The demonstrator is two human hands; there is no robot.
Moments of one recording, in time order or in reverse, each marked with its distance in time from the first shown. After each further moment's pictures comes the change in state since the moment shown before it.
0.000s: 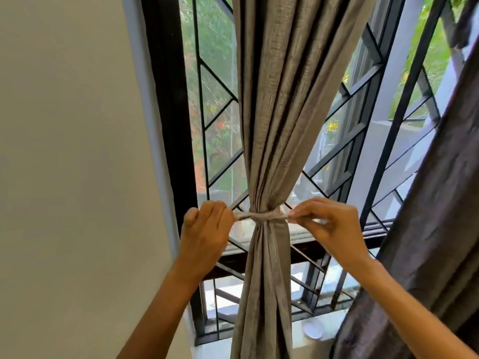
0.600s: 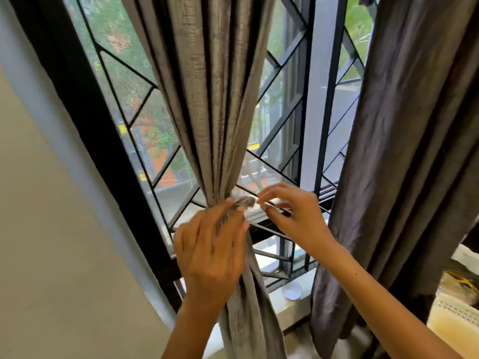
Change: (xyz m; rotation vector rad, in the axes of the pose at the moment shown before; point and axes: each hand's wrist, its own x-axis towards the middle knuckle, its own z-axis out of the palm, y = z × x) left_hand 0.029 0.099 -0.022 -0.407 0.093 -0.217; right_hand -0.028 0.018 -0.022 -0.065 0.053 0.236
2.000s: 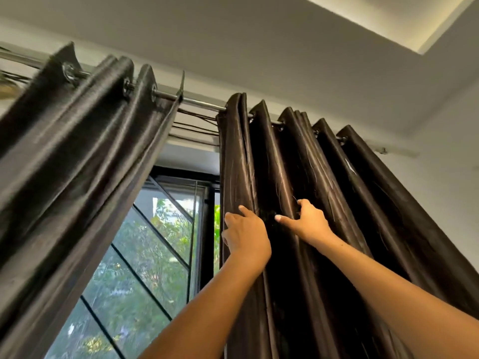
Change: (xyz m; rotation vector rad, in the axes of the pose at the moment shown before) left_hand 0.582 0.272 0.216 0.305 -0.204 -0.241; right_hand 0.396 -0.093 -0.520 -0.264 0.518 -0.080
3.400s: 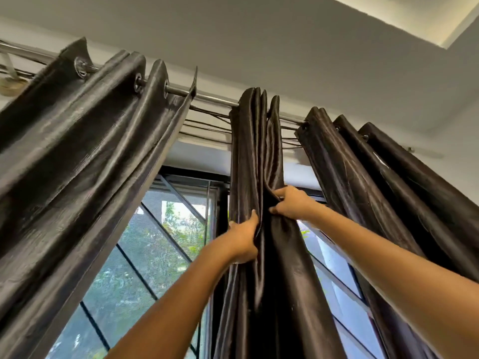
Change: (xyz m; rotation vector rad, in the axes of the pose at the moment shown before) left_hand 0.056 -0.084 0.023 -0.247 -0.337 0.265; right_hand 0.058 -0.048 0.054 -0.195 -0.164 -0.357
